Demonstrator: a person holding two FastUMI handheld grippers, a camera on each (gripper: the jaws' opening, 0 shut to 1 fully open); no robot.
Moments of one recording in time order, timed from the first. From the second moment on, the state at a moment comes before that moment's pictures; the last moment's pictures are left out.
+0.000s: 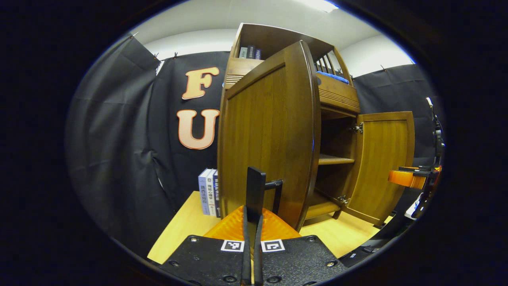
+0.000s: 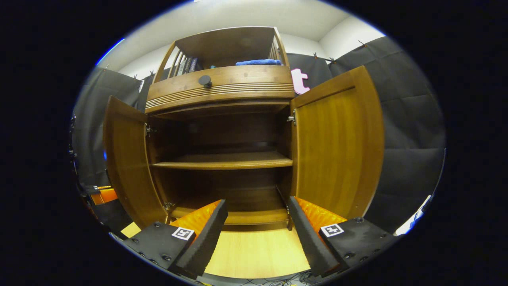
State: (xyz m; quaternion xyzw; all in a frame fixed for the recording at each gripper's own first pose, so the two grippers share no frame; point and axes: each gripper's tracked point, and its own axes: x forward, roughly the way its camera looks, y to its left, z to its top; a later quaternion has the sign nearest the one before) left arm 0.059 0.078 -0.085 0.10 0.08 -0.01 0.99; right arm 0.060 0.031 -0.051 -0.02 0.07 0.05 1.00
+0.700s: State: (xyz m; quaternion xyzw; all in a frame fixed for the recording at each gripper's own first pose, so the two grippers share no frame) left arm 0.050 0.146 -0.068 0.07 0.09 -0.04 0.99; right arm 0.057 0.106 -0.055 -0.04 0.07 0.08 0.99
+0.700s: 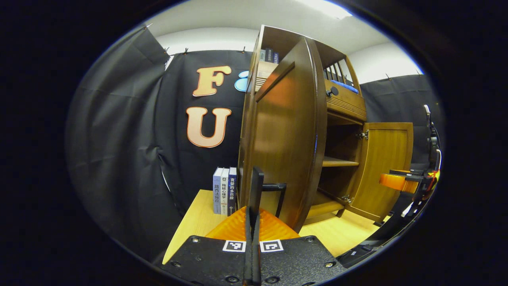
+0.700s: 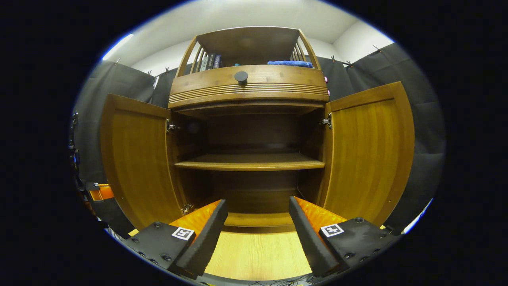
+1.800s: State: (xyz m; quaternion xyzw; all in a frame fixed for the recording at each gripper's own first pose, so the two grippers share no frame) left arm 0.000 0.135 -0.020 0.06 0.08 -0.01 0.99; right arm 0.041 0.082 -0.042 -0.03 0.06 0.04 1.00
